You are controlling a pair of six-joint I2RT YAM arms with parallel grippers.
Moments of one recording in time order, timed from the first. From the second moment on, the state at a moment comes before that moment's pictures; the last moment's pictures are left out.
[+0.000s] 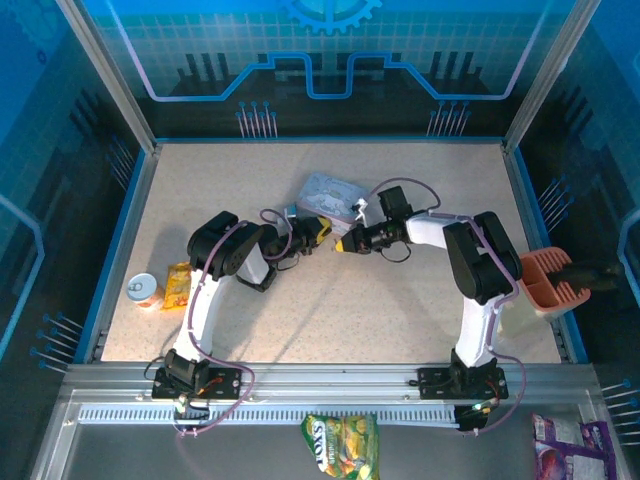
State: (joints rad) left arm -0.38 2.36 0.81 1.53 0.56 -1.61; right arm 0.33 1.96 1.10 -0.18 -0.92 0.30
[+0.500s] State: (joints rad) left arm -0.38 2.36 0.81 1.53 0.58 -1.60; right arm 0.25 2.04 1.18 -0.10 -1.04 0.42
